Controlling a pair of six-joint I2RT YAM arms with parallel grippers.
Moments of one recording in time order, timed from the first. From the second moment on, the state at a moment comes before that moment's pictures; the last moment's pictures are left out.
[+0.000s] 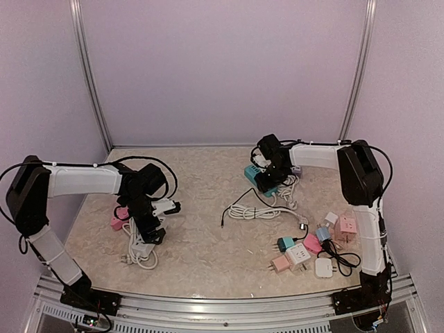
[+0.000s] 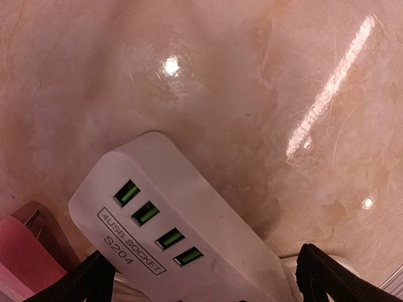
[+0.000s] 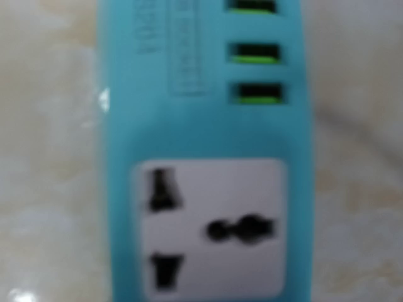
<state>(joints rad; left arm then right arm) -0.60 1.64 1.02 -0.82 0.00 0.43 0.54 2.24 1.72 -0.57 0.09 -0.08</state>
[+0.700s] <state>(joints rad) -0.52 1.64 1.01 -0.89 0.06 0.55 0.55 1.97 1.64 -0.62 0.15 0.05</state>
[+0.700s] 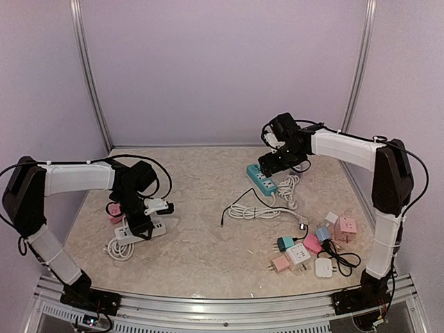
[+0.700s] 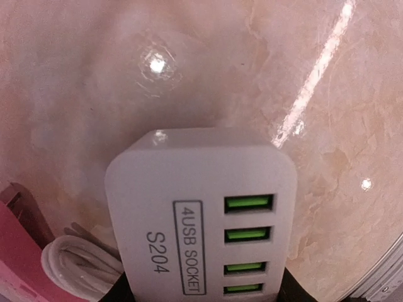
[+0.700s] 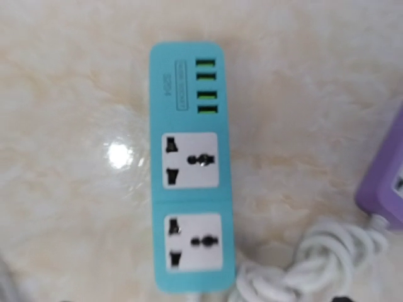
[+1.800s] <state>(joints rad) -0.81 1.75 1.20 -0.87 0.15 0.70 0.77 1.76 1.41 -0.58 0.03 0.06</state>
